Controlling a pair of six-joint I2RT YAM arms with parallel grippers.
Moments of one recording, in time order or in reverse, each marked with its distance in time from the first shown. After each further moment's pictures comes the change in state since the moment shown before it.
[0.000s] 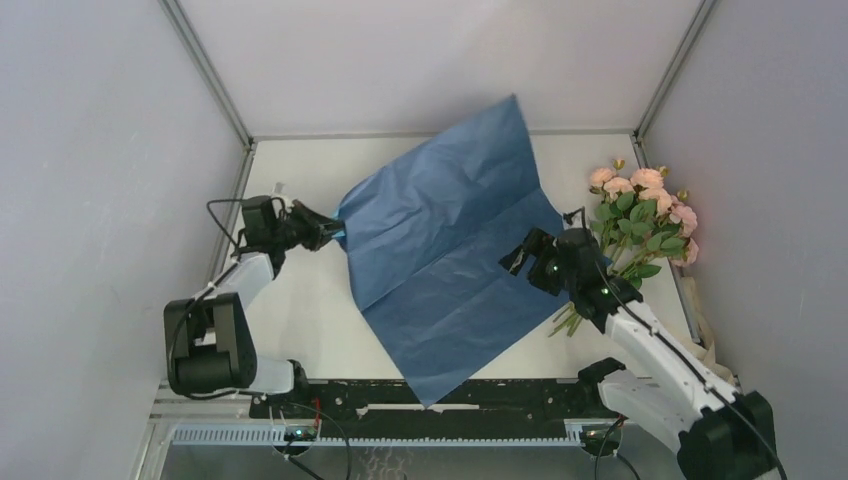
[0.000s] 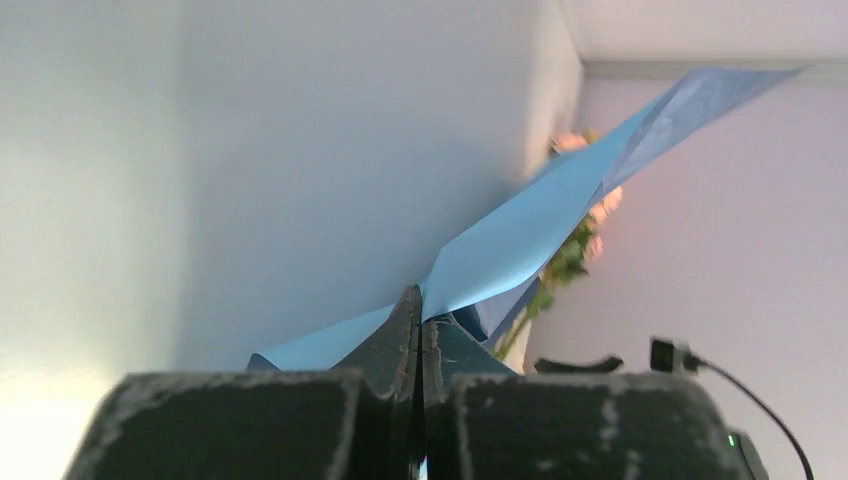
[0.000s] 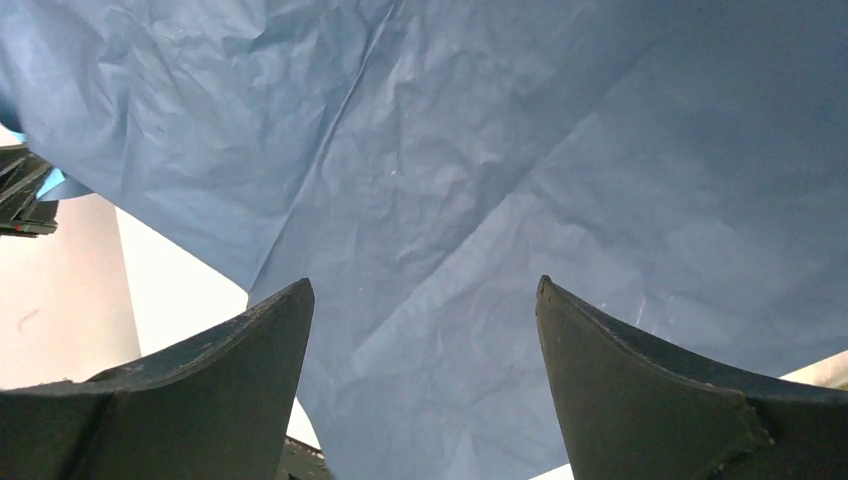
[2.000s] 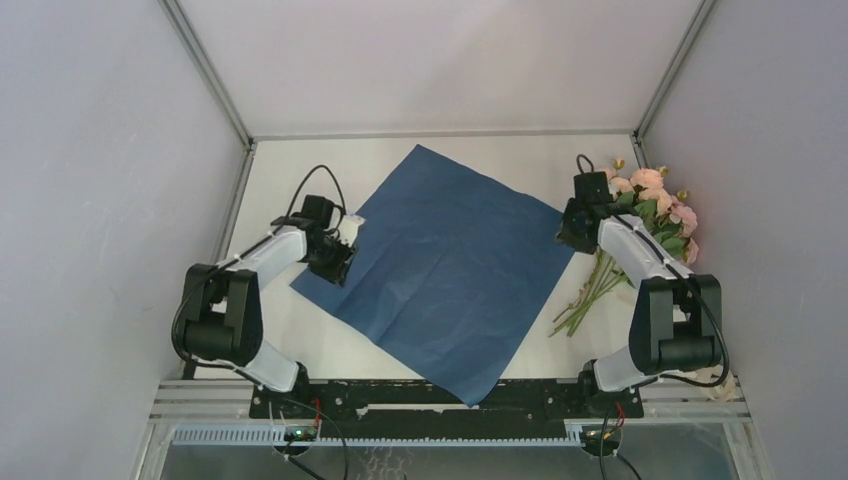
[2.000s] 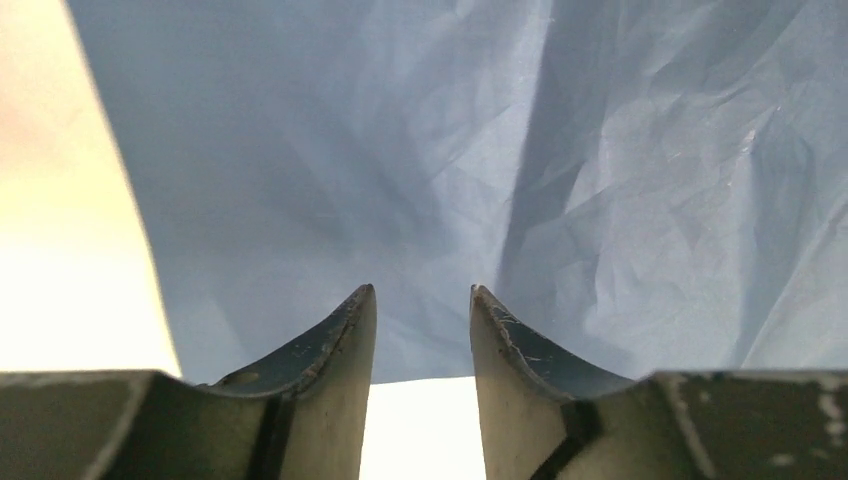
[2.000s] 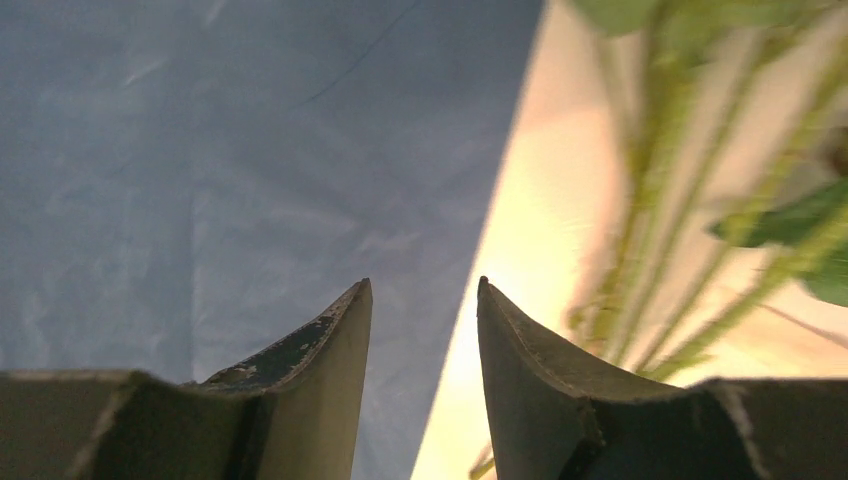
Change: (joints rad) left arm -0.269 0.190 0.200 -0.773 -0.574 1.212; right arm -0.319 0.650 0.451 -0.233 0.174 -0.406
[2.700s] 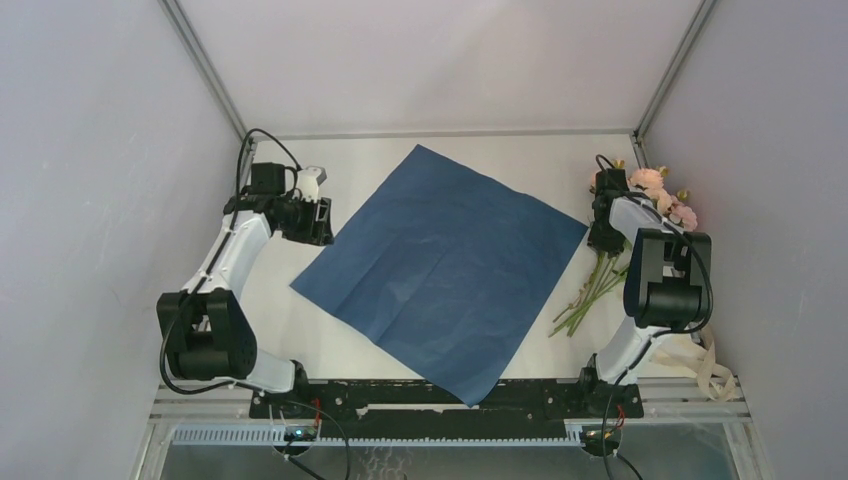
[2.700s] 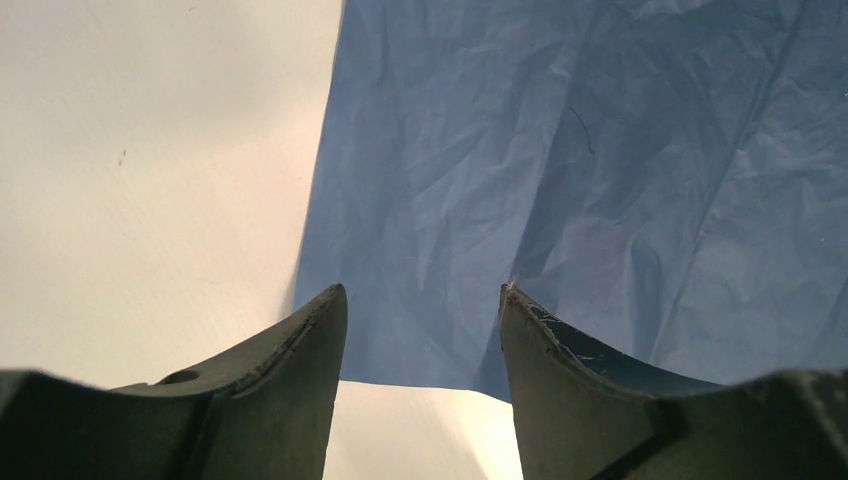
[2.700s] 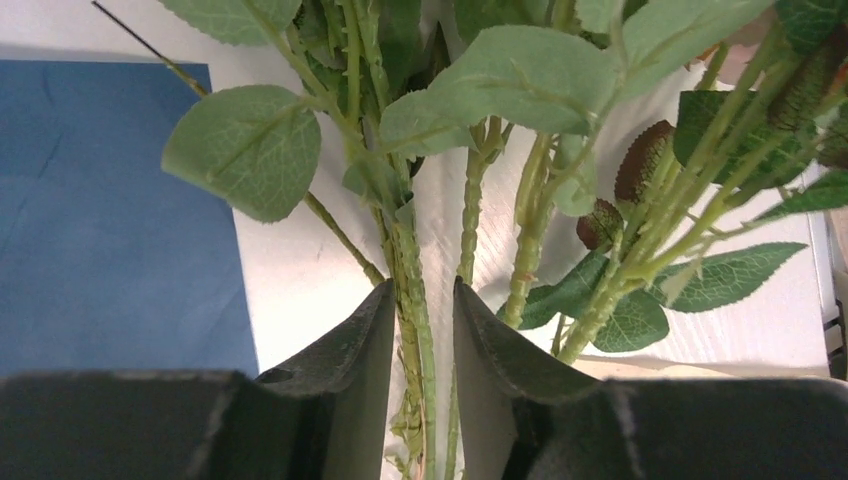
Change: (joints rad) left arm 0.213 -0.106 0.230 -0.066 0.196 -0.090; right arm -0.193 0.244 0.123 -0.046 0.256 -0.093
